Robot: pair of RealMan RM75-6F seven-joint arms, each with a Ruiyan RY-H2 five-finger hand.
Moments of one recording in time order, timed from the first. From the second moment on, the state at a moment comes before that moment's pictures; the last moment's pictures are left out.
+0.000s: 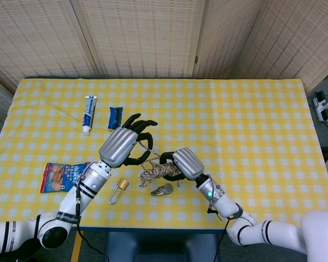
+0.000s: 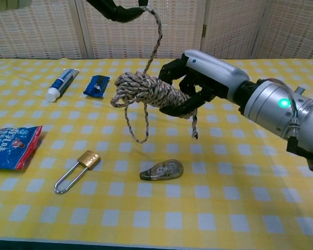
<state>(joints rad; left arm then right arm) -0.87 -1.26 -0.40 -2.01 1.01 1.00 0.29 0.75 -1.69 0.17 -1.39 -1.44 1.09 0.23</state>
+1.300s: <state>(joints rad) -0.63 -1.18 -0.16 -1.91 1.34 1.04 -0.15 0.64 -1.87 0.49 -1.31 -1.29 1.34 0.76</state>
